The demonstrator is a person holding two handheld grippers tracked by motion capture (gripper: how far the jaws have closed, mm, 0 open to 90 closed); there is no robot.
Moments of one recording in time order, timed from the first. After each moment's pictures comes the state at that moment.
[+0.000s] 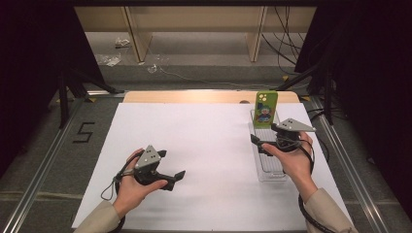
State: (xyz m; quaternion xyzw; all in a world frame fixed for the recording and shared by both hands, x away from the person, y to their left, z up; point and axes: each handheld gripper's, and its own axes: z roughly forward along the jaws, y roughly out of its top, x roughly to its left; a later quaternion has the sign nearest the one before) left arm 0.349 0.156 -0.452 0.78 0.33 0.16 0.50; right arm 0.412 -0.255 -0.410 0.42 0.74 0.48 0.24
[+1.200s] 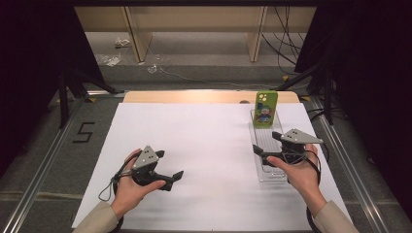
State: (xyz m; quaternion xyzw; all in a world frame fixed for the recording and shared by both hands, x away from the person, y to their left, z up) left arm 0.348 0.160 -0.451 0.78 0.33 0.16 0.50; right arm 0.381 -0.262 -0.413 0.39 0.75 0.49 0.23
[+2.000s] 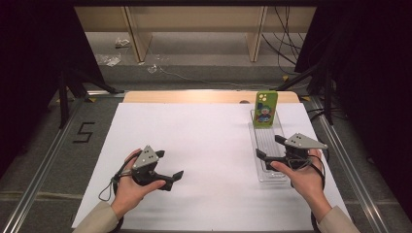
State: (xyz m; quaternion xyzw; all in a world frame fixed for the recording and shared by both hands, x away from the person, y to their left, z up) left arm 0.348 0.160 -0.451 0.78 0.34 0.16 0.50; right arm 0.370 -0.271 -0.417 0.38 0.75 0.49 0.24
